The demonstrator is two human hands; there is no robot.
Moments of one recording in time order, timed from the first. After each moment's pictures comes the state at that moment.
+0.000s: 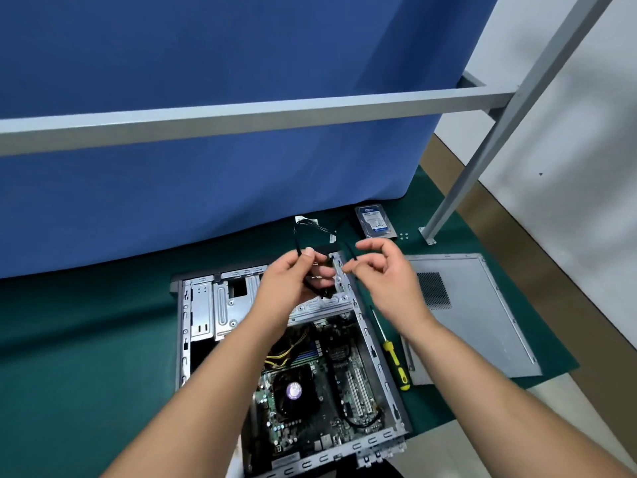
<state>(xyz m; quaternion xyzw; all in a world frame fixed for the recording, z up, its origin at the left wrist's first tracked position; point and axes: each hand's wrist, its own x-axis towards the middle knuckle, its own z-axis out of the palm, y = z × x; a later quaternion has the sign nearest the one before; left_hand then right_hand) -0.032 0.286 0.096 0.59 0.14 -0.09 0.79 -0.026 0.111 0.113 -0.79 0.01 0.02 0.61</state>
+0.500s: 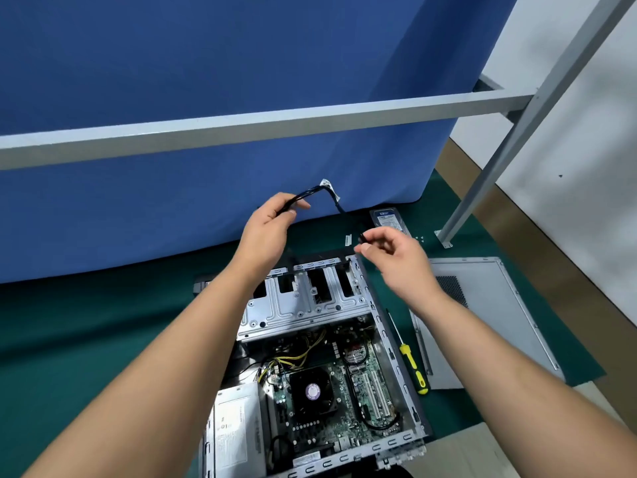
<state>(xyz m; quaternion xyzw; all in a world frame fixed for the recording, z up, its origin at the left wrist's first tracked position) 0.019 0.356 0.132 0.77 0.03 0.05 0.64 0.003 0.120 0.124 -0.80 0.00 0.03 0.60</state>
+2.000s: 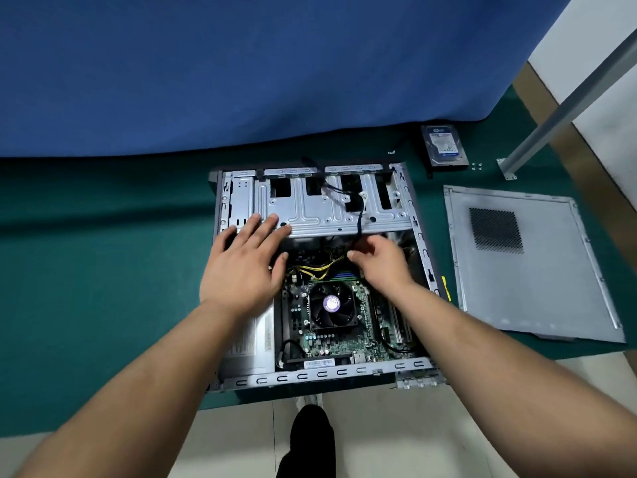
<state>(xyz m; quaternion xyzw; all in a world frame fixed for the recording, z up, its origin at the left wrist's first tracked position) -0.144 0.397 -0.039 1.00 0.03 0.02 0.06 -0.054 0.160 -0.061 -0.89 0.04 0.19 0.42</state>
